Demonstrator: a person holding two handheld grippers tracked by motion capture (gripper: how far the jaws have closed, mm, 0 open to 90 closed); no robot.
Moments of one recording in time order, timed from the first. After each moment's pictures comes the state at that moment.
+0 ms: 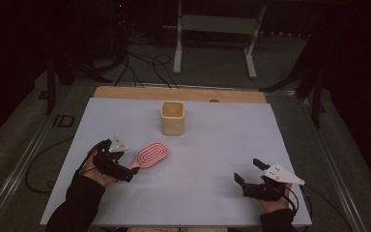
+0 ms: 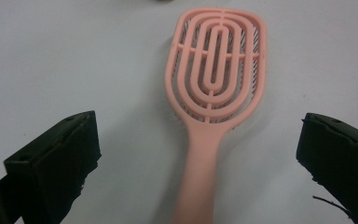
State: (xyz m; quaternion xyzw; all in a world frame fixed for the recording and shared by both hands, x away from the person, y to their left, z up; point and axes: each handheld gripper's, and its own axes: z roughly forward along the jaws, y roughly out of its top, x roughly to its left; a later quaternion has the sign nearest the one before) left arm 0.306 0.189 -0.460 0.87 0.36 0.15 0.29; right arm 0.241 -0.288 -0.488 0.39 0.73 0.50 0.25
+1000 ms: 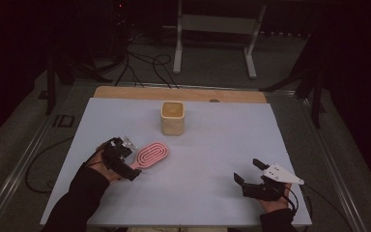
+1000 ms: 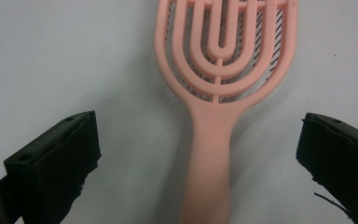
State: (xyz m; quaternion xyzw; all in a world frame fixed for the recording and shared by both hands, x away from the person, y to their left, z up) left arm 0.332 0.176 -0.477 0.91 0.34 0.10 0.20; right arm 0.242 -0.287 -0.488 0.39 0.73 0.50 0.25
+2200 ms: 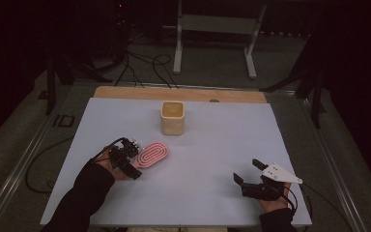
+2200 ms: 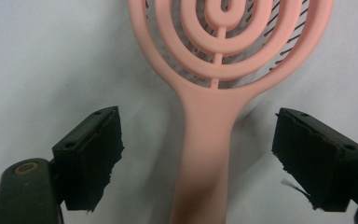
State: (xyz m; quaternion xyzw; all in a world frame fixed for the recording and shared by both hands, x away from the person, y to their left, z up) left arm 0.345 0.159 -0.487 0.93 0.34 0.05 0.11; right arm 0.243 -0.286 -0.490 0.39 0.74 0.49 0.25
